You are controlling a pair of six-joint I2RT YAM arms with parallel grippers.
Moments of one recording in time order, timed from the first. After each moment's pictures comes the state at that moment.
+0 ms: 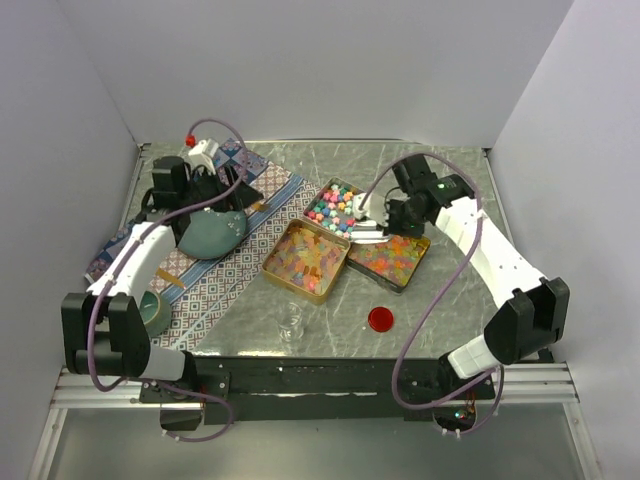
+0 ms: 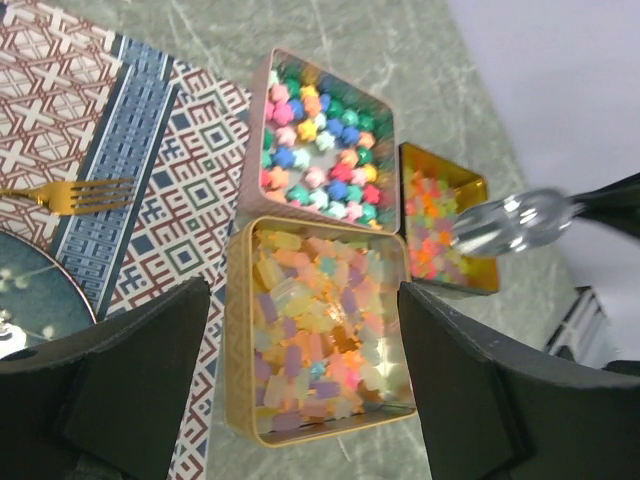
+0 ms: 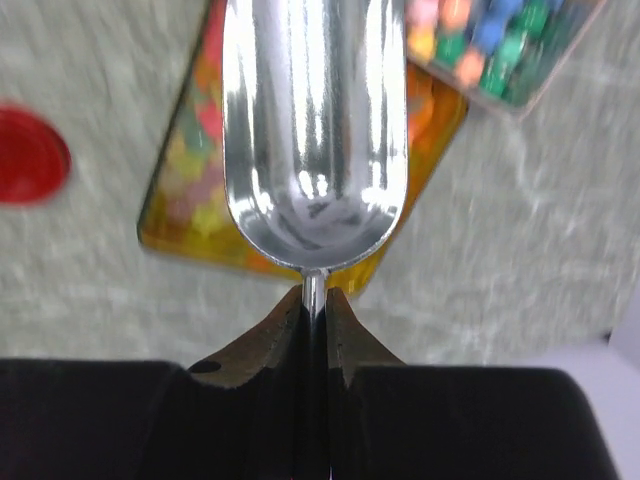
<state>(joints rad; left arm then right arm) -0.06 1.39 1.05 -0.05 0.69 -0.37 0.39 1.48 1.42 -1.09 -0.11 -1.08</state>
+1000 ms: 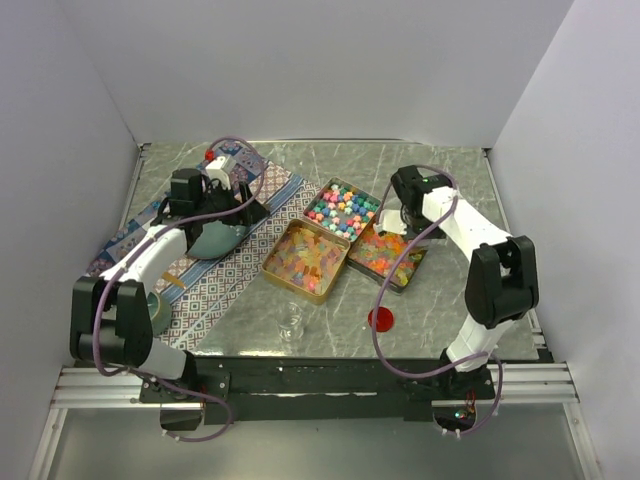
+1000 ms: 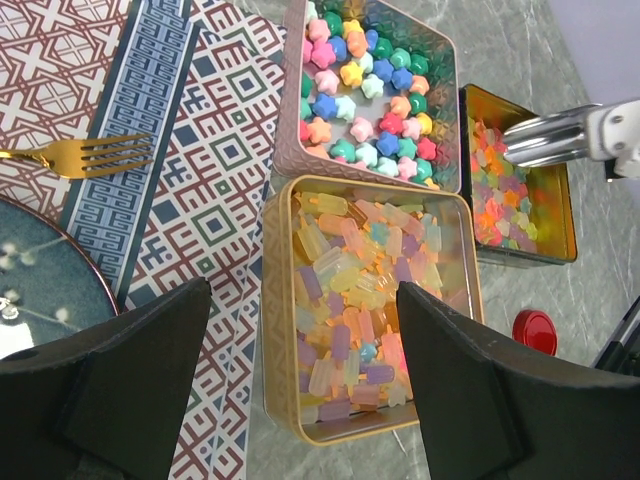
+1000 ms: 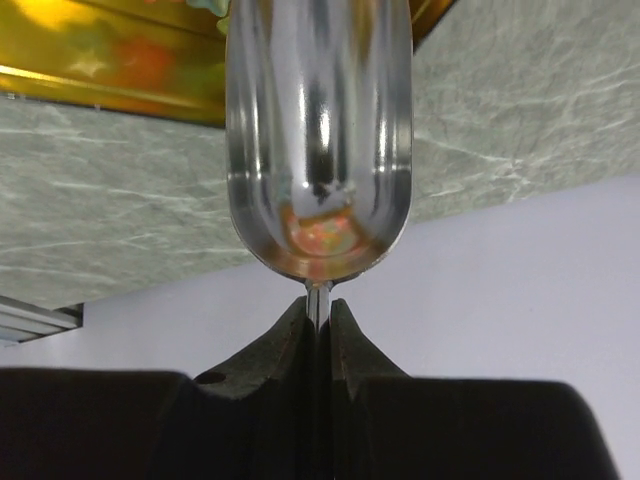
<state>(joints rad) -0.12 1.46 0.96 0.00 0.62 -0.23 0.28 1.72 1.37 -1.10 0.40 -1.20</state>
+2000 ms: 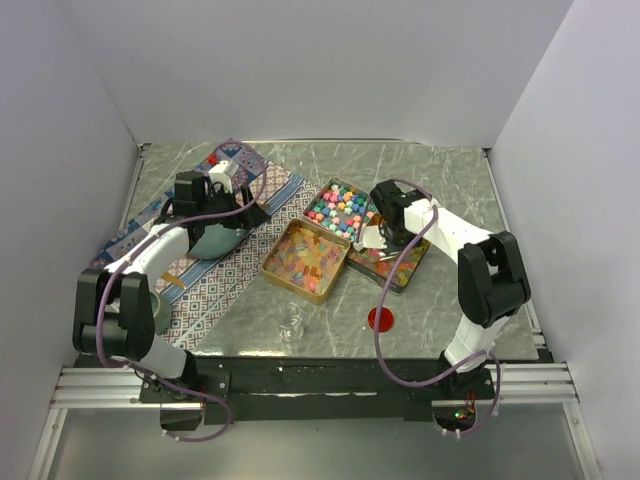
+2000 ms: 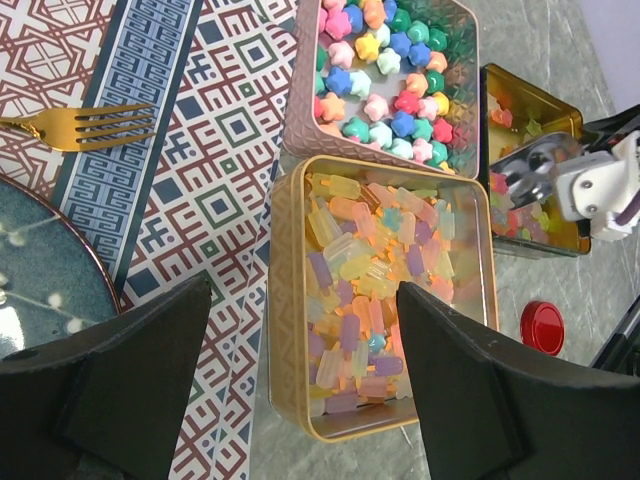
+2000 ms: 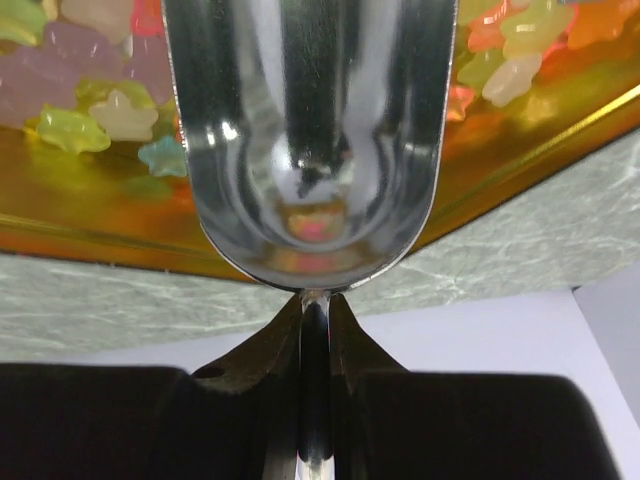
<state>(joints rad) -0.12 1.50 0.95 -0.01 0.61 -0.22 0.40 1.75 1.26 -0.94 0.29 -1.32</state>
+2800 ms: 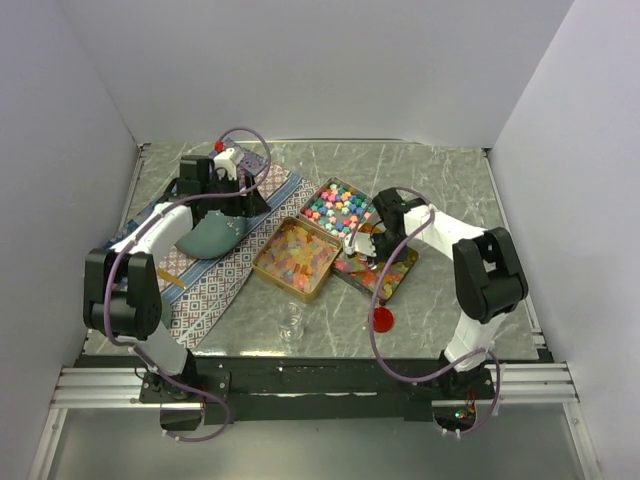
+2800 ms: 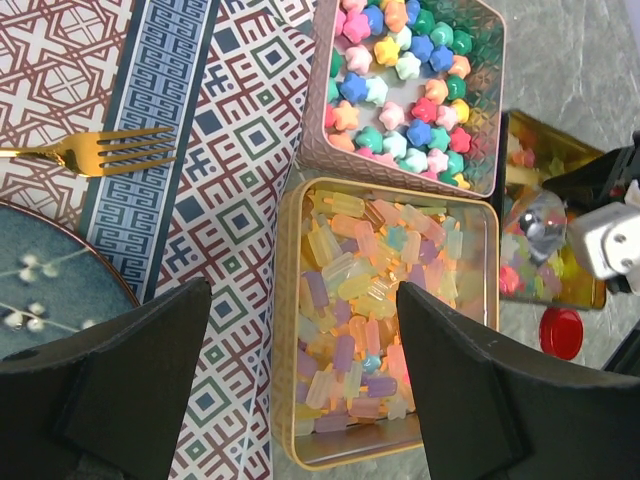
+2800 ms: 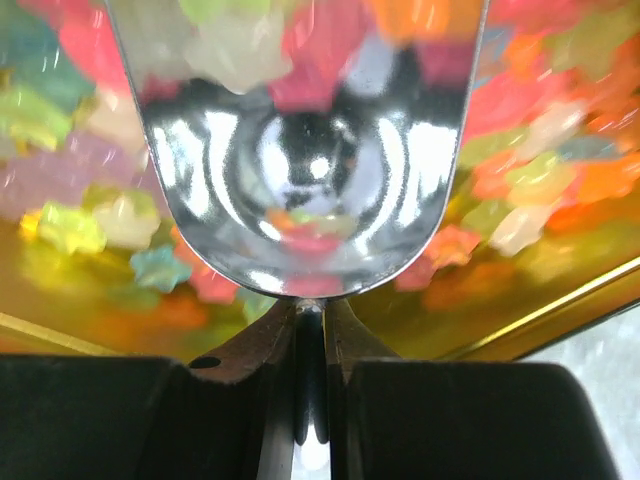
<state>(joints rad) -0.12 1.63 1.15 -0.18 0.60 -0.15 0.38 1.78 1.18 -0.84 -0.10 -1.30</state>
